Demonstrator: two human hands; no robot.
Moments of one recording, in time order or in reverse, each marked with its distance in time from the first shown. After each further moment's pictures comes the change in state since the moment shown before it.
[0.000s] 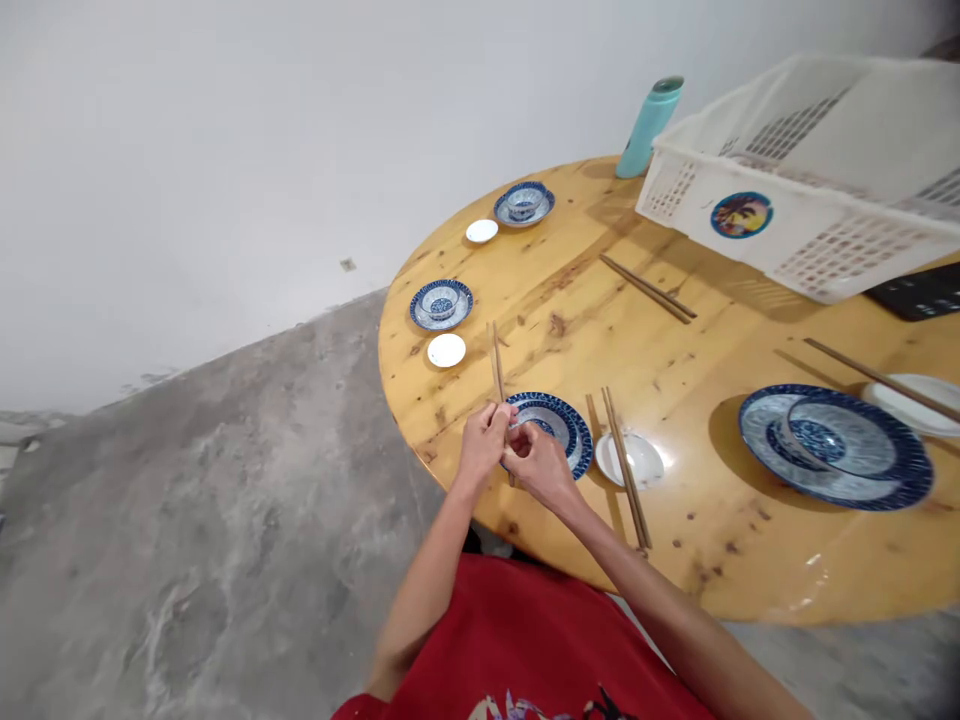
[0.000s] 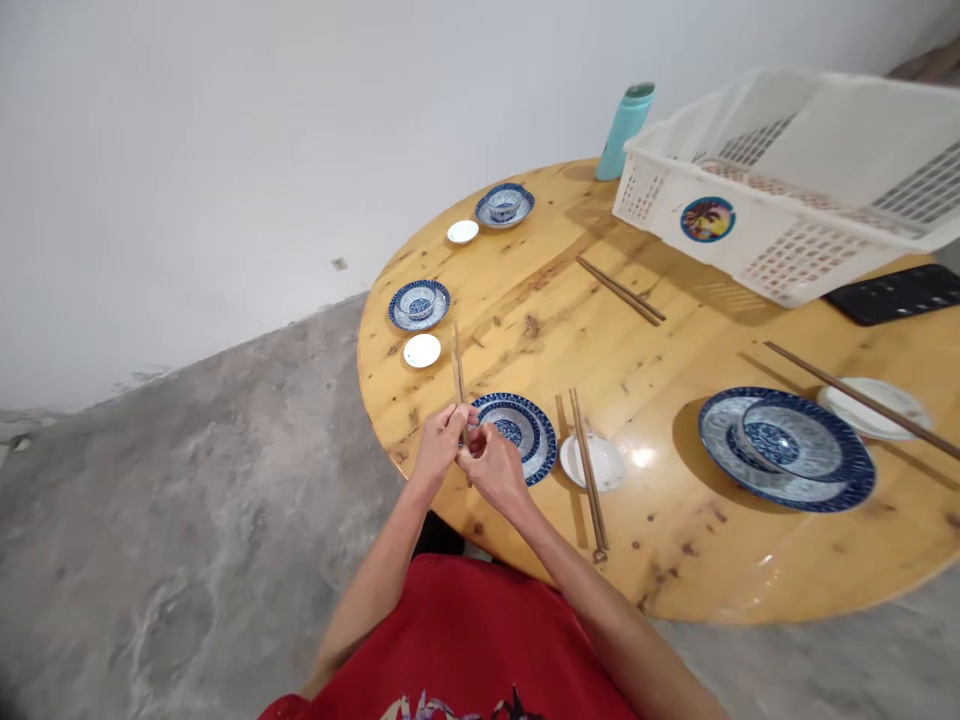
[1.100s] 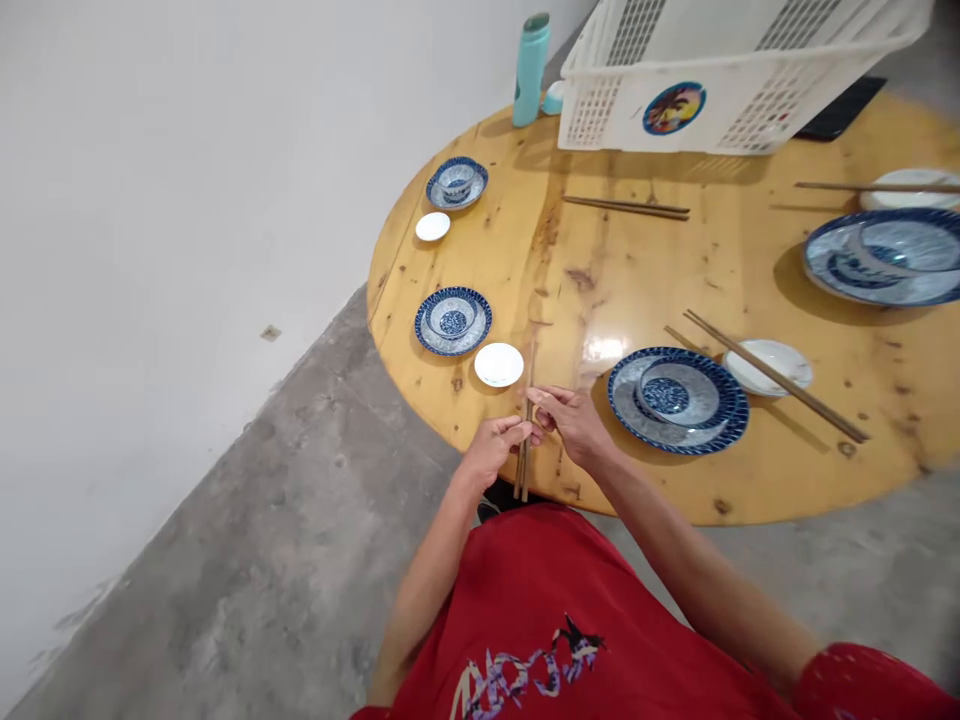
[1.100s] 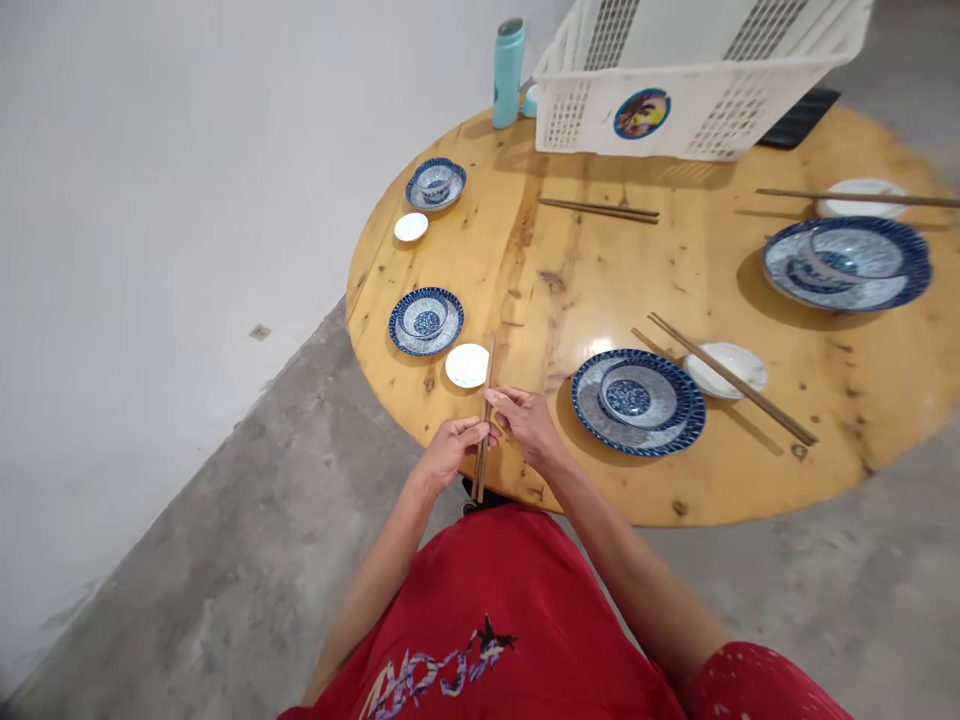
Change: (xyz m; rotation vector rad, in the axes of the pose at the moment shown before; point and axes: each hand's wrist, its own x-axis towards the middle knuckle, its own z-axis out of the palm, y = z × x) left_hand 0.162 -0.033 -0.209 -0.080 -0.909 -0.299; right_hand 0.124 -0.087 0.162 0.825 0.503 0.304
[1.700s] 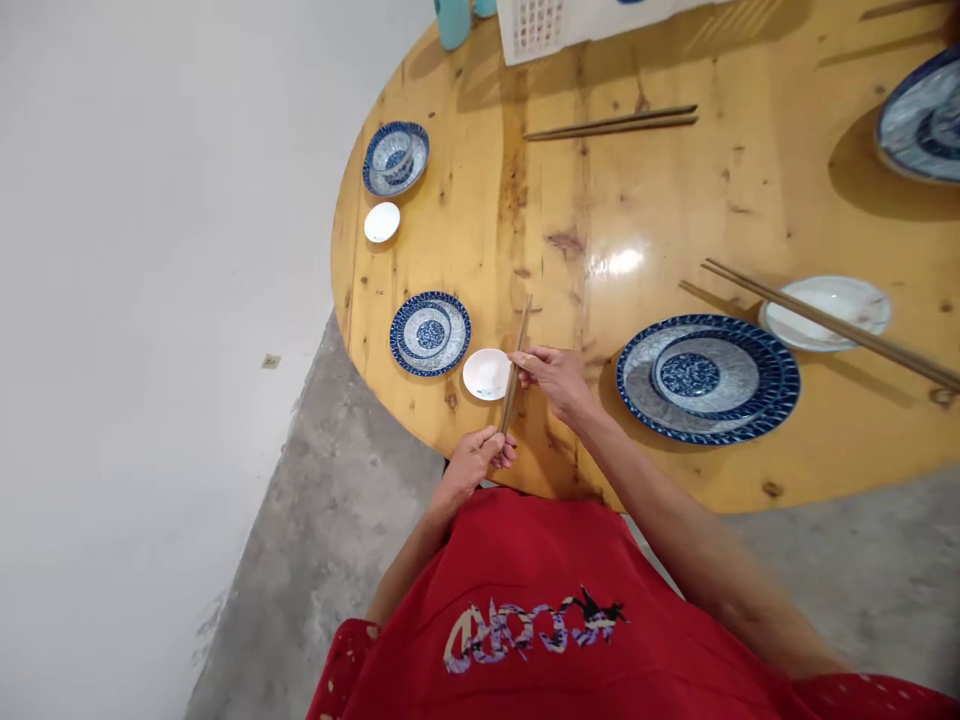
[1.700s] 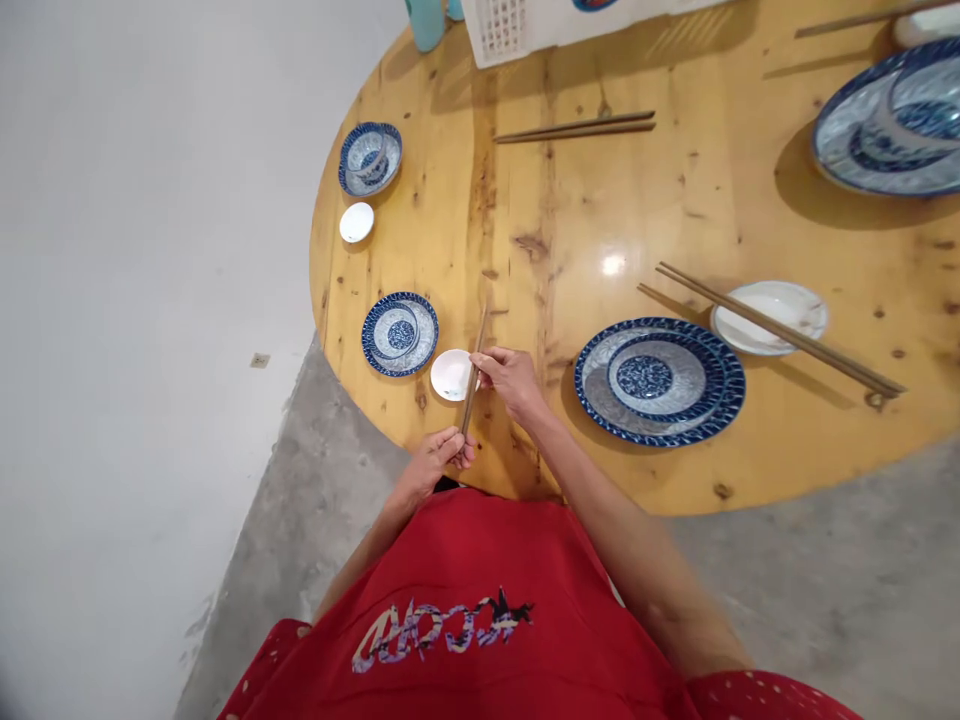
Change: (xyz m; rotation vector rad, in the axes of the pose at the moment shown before) left_hand 0.030 0.015 -0.046 0.187 -0.008 -0.260; right_hand 0.101 0.004 0.000 0.190 0.191 0.048
